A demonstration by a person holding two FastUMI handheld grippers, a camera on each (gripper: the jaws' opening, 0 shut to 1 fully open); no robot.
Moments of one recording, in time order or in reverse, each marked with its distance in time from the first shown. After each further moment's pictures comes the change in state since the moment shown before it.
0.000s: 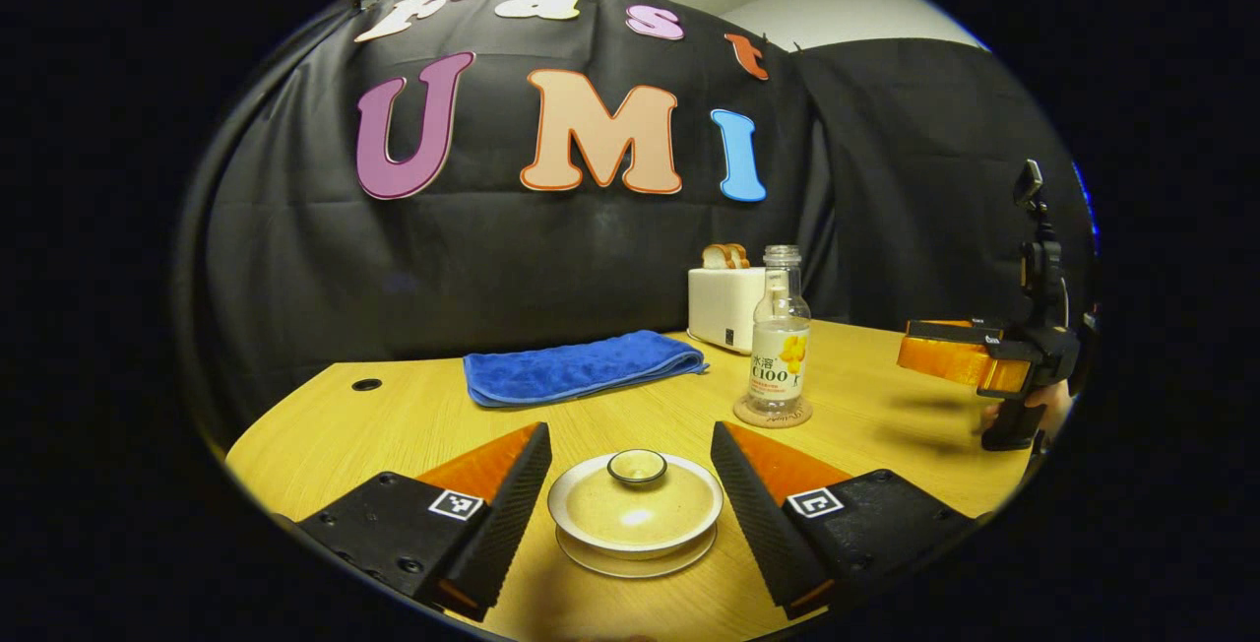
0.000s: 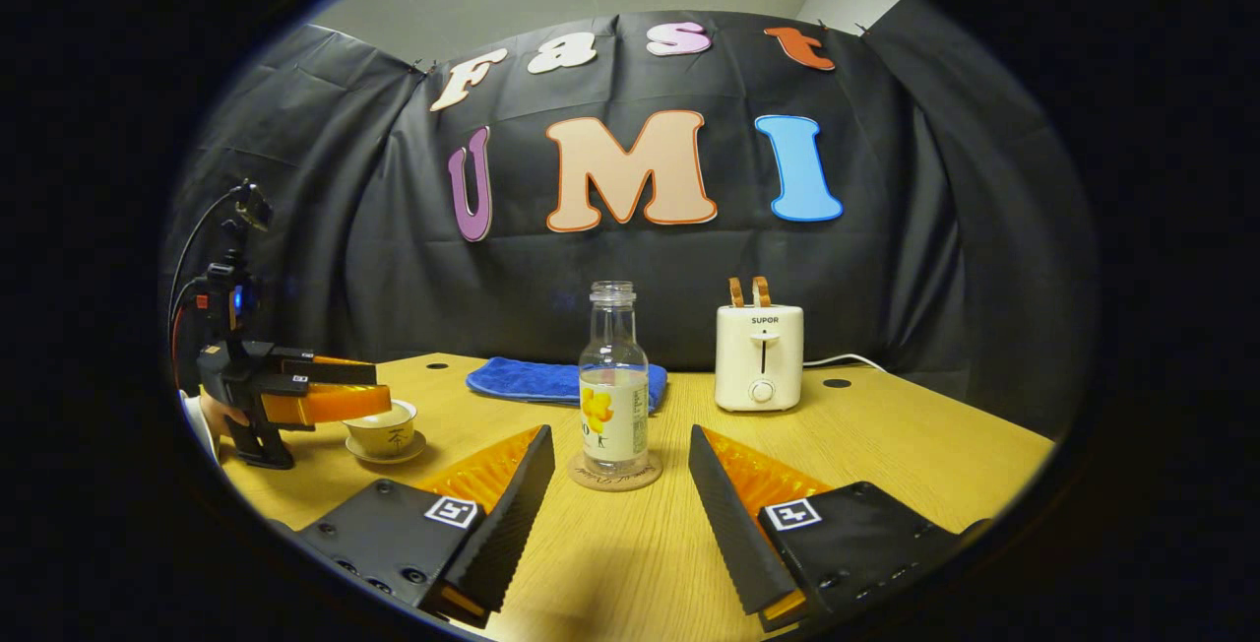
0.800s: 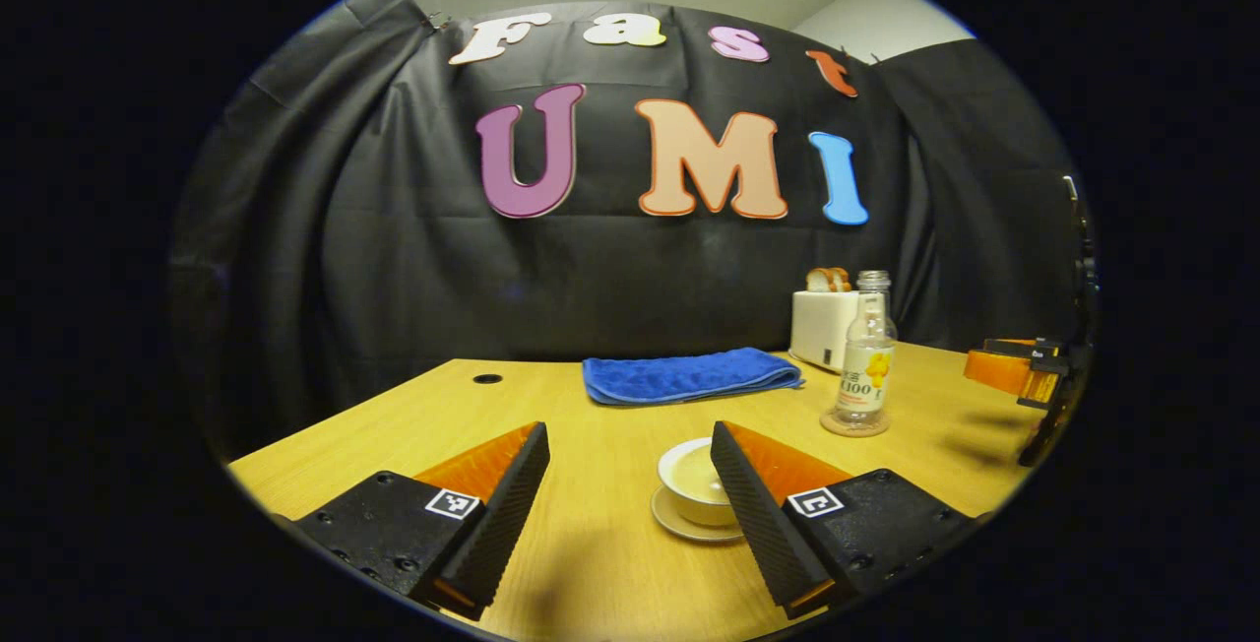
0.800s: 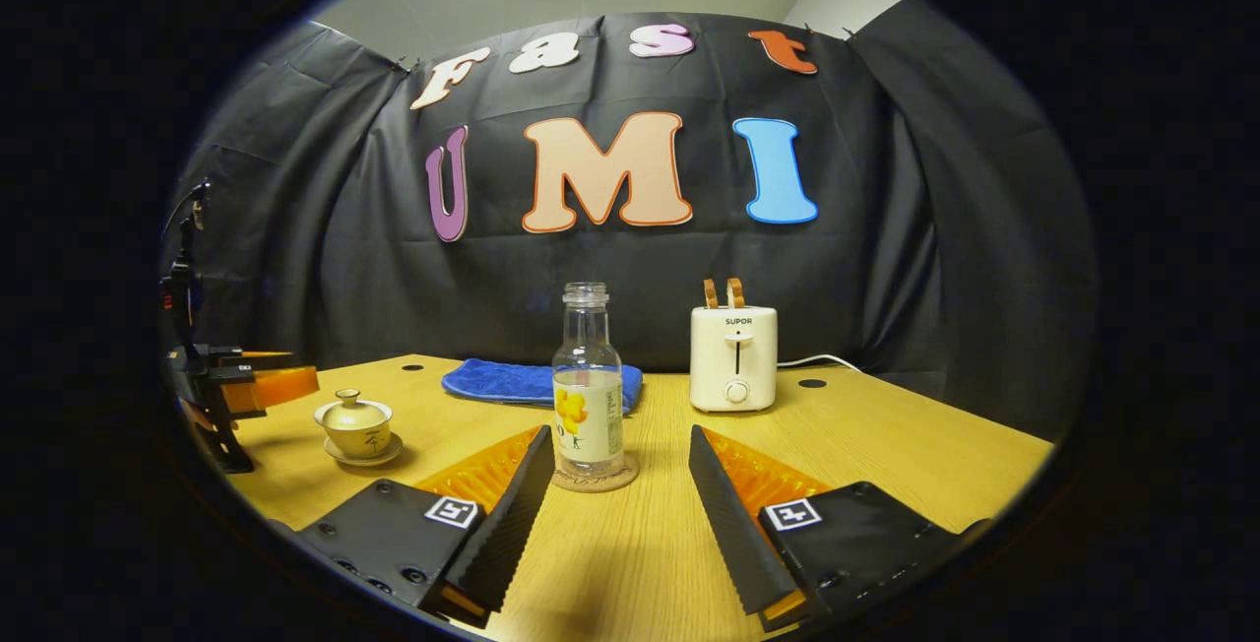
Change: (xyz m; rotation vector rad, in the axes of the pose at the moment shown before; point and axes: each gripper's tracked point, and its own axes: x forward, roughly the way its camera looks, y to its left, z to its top) left arm -0.064 0.055 0.006 -0.030 -0.057 0.392; right arm -0.001 -0.018 0.002 -0.004 -0.007 -0.092
